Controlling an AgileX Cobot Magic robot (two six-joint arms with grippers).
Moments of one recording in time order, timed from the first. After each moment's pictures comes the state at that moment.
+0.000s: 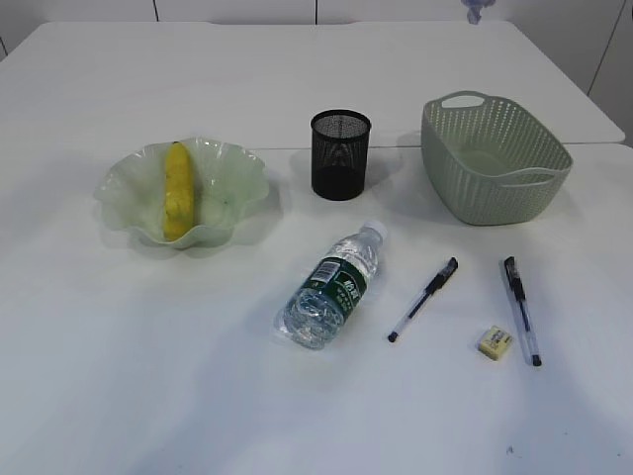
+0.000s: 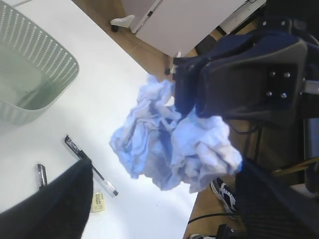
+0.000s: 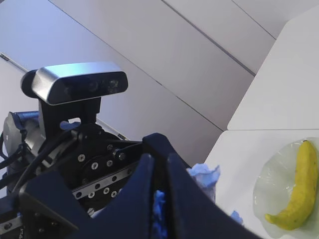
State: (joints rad) left arm -0.51 2.18 -2.53 -0.80 1.27 0.09; right arm -0.11 1.62 -1.33 1.73 1.17 -1.00
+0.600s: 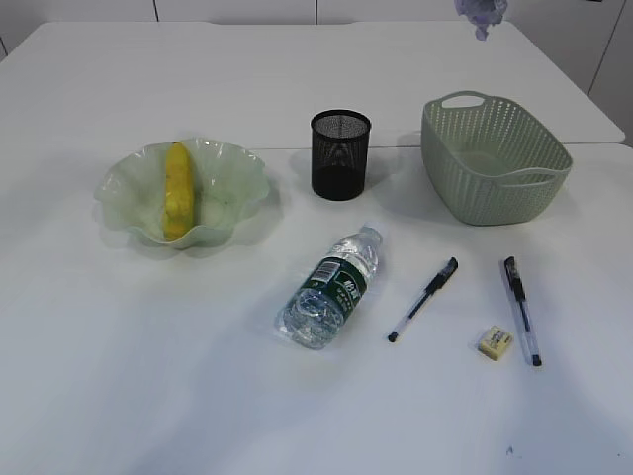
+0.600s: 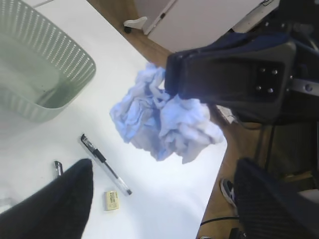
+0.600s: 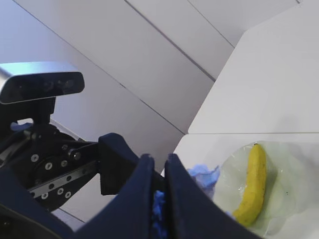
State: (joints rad) left arm -0.50 2.18 -2.53 -0.76 1.27 0.08; right arm -0.11 1.62 -1.33 1.66 1.05 -1.03
